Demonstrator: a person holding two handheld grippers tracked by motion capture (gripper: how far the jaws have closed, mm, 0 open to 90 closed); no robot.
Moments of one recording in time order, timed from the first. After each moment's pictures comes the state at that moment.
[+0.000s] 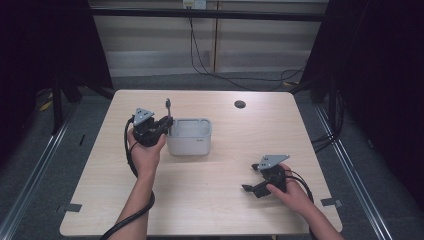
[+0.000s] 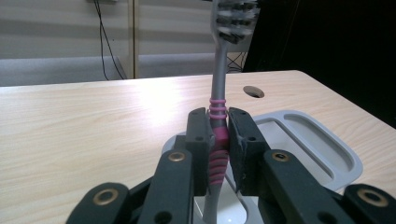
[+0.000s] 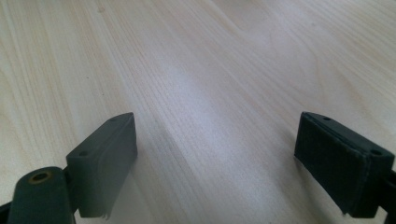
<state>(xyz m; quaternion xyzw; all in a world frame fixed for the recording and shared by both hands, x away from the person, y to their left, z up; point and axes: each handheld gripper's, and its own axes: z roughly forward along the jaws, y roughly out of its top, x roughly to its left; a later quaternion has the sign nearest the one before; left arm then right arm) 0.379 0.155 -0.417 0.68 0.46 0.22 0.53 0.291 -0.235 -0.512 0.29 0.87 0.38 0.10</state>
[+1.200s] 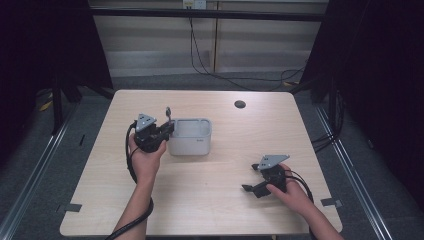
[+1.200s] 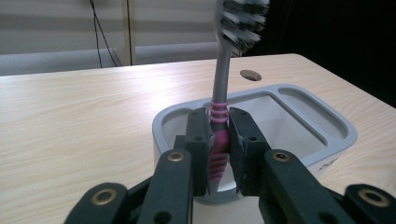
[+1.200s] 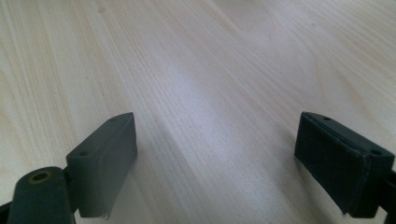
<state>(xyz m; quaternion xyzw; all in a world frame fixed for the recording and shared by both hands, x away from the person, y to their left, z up) 0.369 0.154 -0.426 0.70 0.44 0.22 0.51 0.291 -0.235 -0.512 0.29 0.87 0.38 0.10</state>
